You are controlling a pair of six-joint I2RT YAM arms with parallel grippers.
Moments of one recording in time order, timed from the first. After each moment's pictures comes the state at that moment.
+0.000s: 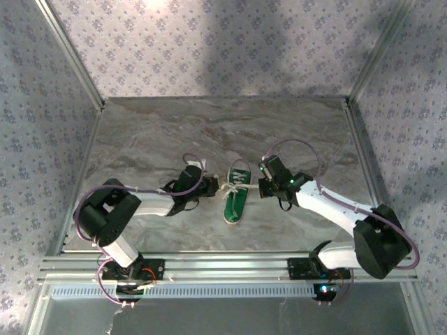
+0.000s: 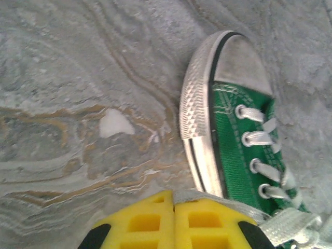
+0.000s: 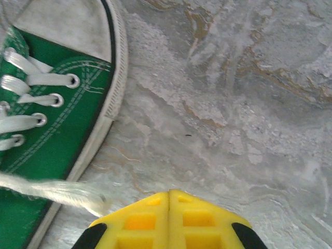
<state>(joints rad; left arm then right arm) -0.73 1.63 0.57 0.44 0.05 -0.75 0.62 1.31 0.77 -0.48 0.24 0.35</state>
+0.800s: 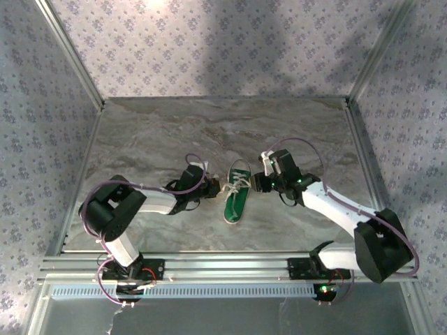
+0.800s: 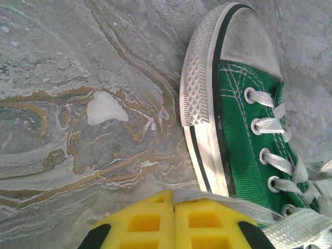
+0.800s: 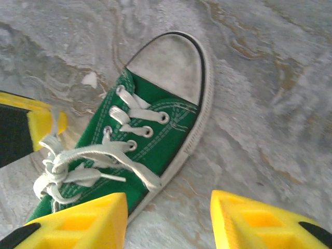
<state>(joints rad) -0.73 1.68 0.60 0.44 0.12 -0.76 0.51 1.30 0.72 -0.24 -0.15 0.22</state>
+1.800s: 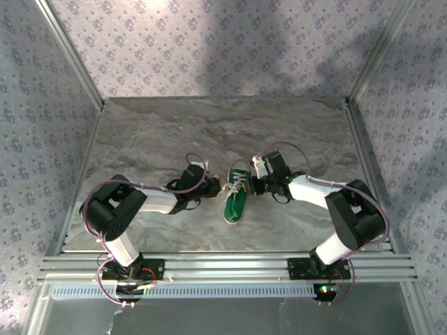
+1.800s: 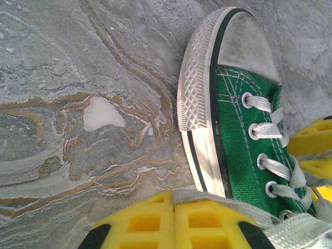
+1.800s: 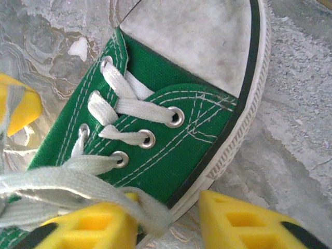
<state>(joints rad) -0.73 1.69 0.61 0.44 0.12 -0.76 0.50 1.55 0.71 -0.06 -0.27 0.18</state>
